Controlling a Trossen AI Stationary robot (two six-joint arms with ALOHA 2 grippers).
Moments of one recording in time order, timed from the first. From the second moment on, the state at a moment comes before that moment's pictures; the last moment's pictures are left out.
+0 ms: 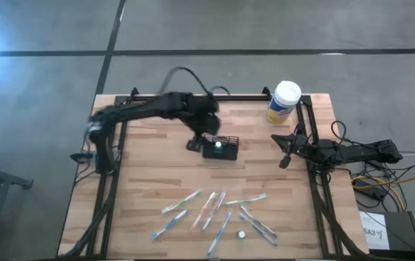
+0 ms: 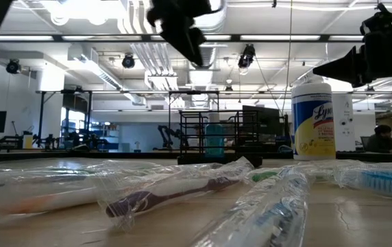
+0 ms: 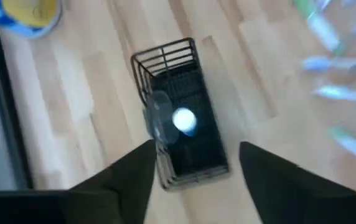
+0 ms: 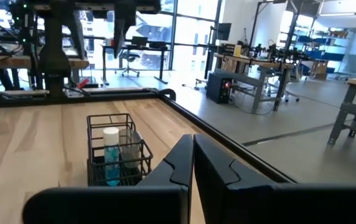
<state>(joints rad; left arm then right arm) 0.24 1.78 1.81 -1.05 0.16 0.52 0.10 0.09 0.01 0.11 0.58 -0.08</state>
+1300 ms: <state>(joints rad) 0.47 1.68 0.65 0.55 0.08 -0.17 0.13 1.30 0.10 1.04 0.20 0.31</state>
